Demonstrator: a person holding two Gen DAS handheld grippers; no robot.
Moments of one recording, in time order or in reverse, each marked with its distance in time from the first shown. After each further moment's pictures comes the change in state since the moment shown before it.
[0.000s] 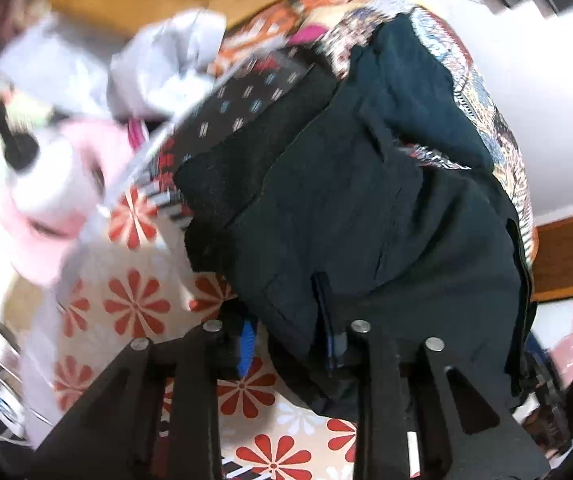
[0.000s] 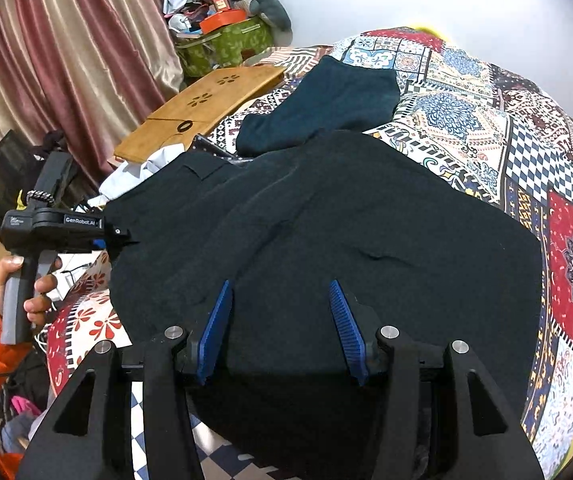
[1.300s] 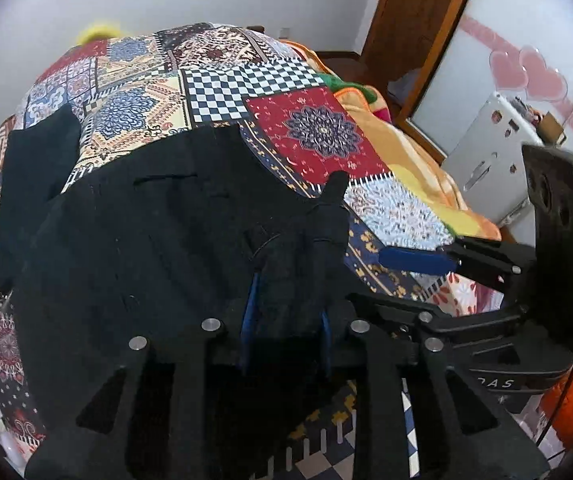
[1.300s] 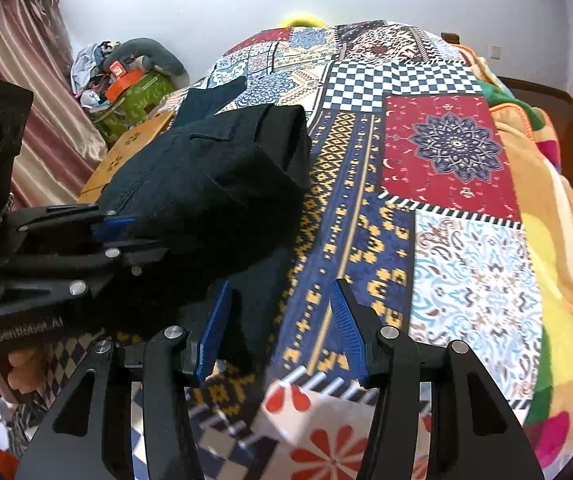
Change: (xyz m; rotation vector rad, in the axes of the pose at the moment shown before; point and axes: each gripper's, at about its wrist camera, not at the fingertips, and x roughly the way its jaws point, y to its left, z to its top) left arm 0.030 -0.345 -0.120 1.000 0.040 -0.198; right arm -0.090 -0.120 -0.093 0.351 -0.100 -0.120
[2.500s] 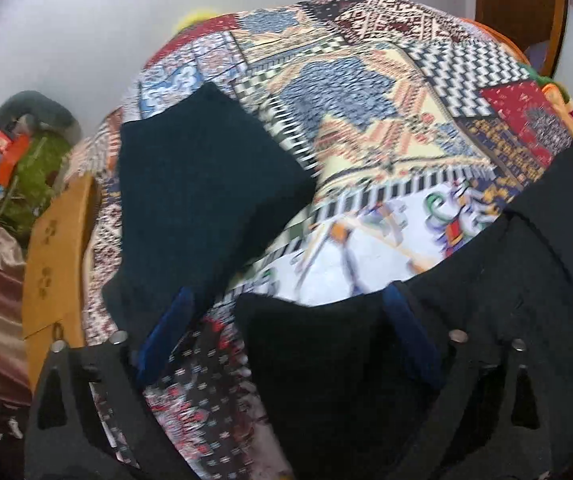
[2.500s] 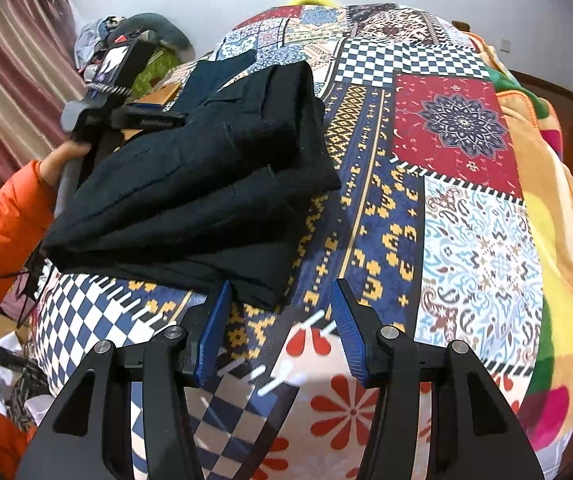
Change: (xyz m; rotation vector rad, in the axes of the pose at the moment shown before) left arm 0.043 0.178 0.030 0.005 0.073 0.474; right arm 0.005 0.008 -0.005 -0.026 0.097 0.006
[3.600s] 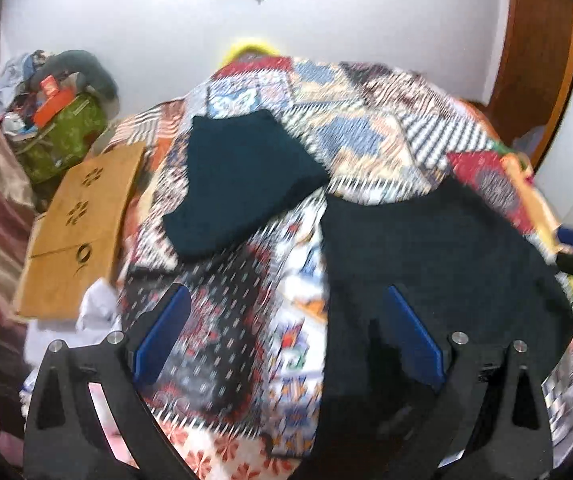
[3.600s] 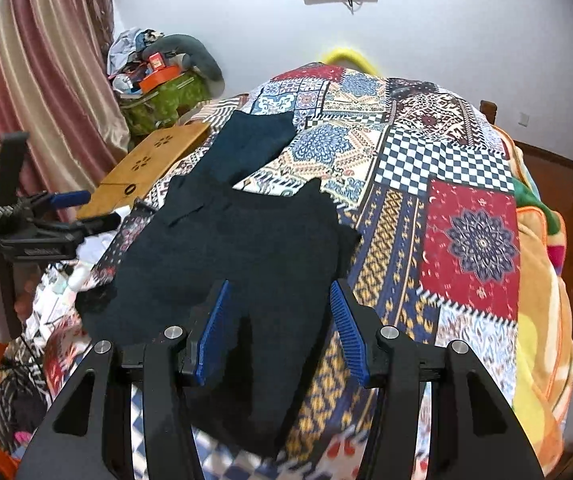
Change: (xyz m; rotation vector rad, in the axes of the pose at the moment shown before) left arm -0.142 0.033 -0.074 -0.237 -0.158 -0.084; right arm -0.020 0.050 0.066 -0.153 -0.158 -0.017
